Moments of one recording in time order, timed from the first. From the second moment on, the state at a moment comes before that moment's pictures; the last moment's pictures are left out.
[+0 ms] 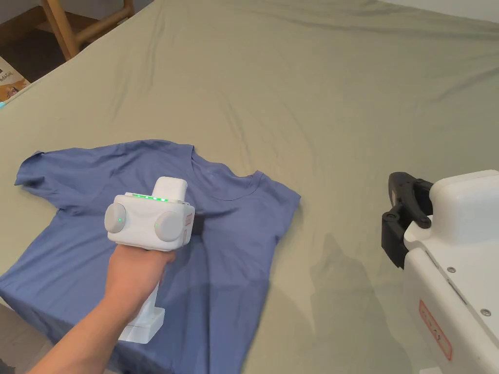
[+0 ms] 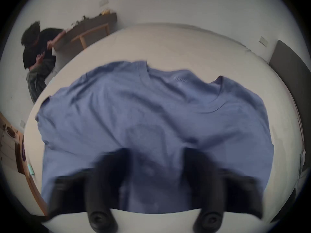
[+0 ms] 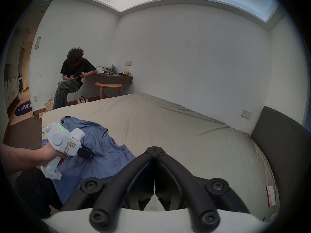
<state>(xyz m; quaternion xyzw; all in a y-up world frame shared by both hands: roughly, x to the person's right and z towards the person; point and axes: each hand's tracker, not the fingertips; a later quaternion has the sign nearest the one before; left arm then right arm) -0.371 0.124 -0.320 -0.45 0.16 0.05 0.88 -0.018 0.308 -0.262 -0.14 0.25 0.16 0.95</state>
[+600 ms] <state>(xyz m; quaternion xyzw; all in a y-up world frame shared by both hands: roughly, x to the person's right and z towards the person) -0.393 0.220 -0.234 -0.25 0.12 0.21 0.94 0.008 0.352 -0.233 -0.11 0.22 0.15 0.96</state>
